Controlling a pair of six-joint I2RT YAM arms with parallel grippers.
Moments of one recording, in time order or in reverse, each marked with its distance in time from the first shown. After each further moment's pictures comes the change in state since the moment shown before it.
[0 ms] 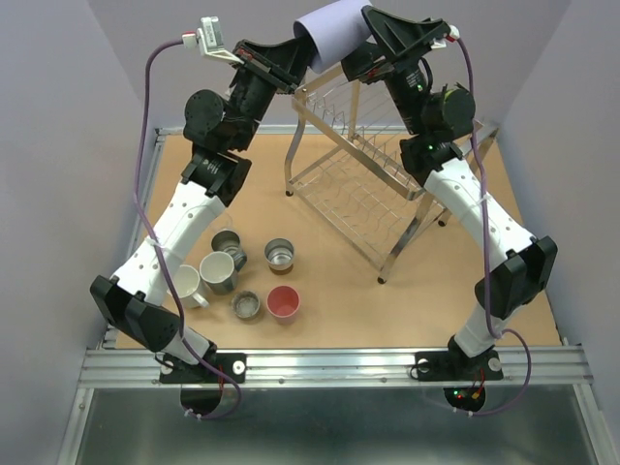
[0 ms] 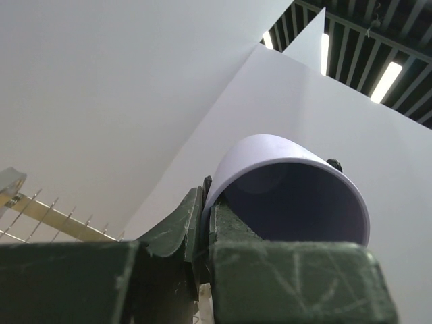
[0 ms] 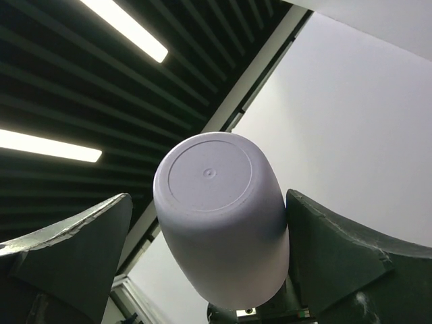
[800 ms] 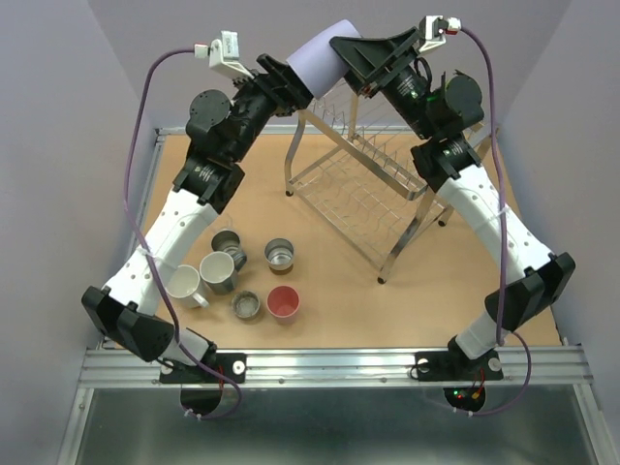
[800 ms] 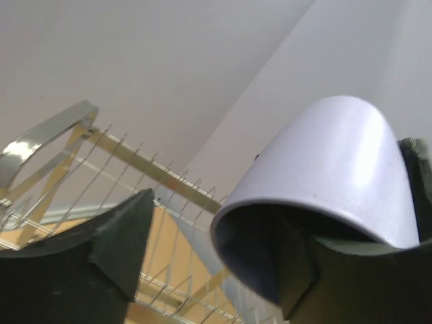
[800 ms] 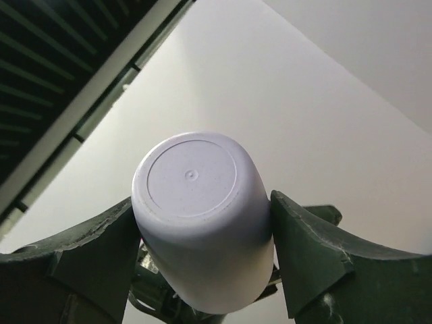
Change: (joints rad) left arm 0.003 -0.023 -0.022 -0.234 0.012 0.128; right arm 0.006 -0.080 0.007 -0.338 -0.059 -0.389
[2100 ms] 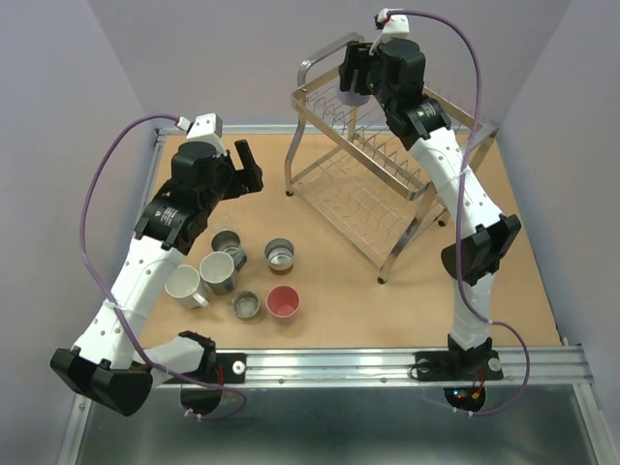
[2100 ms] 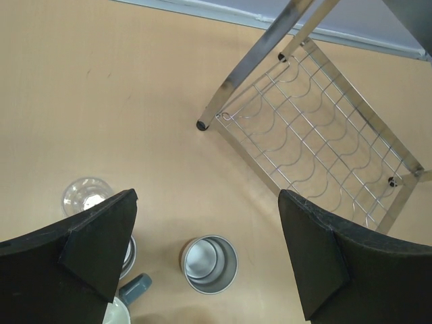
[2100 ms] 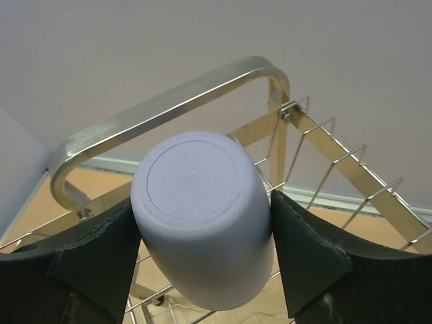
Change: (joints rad) left arm 0.136 -0.343 -0.349 -0.760 -0.239 0.309; right arm -0.042 0.402 0.554 -0.830 0.505 -1.107
